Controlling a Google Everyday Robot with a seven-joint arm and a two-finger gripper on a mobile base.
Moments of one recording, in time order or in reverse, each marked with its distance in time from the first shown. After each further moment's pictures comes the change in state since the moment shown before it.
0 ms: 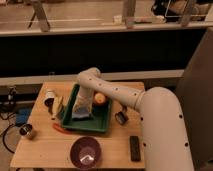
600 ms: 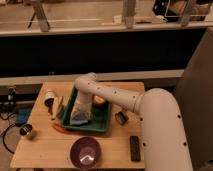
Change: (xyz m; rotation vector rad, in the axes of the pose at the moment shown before) arm -0.041 0.004 0.020 -0.007 -0.087 -0.057
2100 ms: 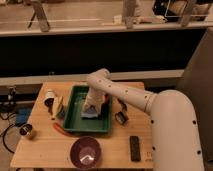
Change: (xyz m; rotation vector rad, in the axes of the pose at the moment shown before) arm 0.042 0.052 -0.033 -0.012 0.137 0.155
